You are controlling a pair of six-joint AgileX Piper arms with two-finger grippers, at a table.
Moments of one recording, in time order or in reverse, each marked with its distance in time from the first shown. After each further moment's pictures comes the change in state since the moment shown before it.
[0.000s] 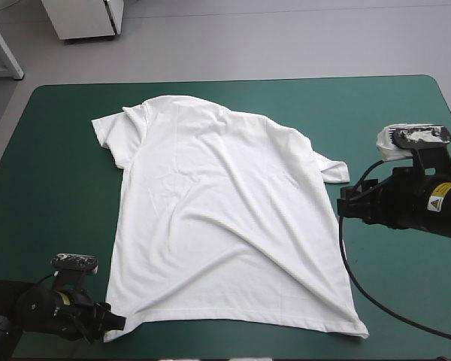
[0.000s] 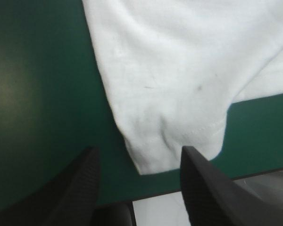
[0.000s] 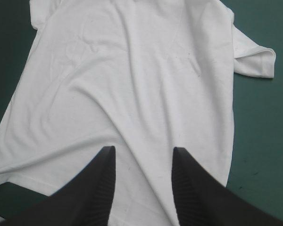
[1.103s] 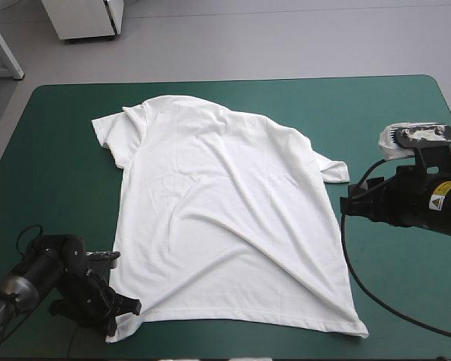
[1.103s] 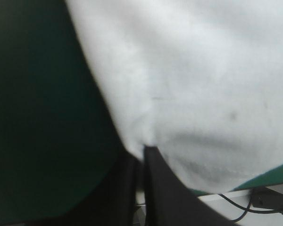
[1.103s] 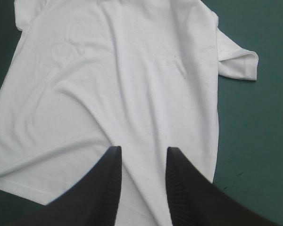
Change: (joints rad) left arm 0.000 0.445 -0.013 -0.053 -0.019 -0.032; right arm 0.000 0.000 0.000 -0.044 -0.002 0.000
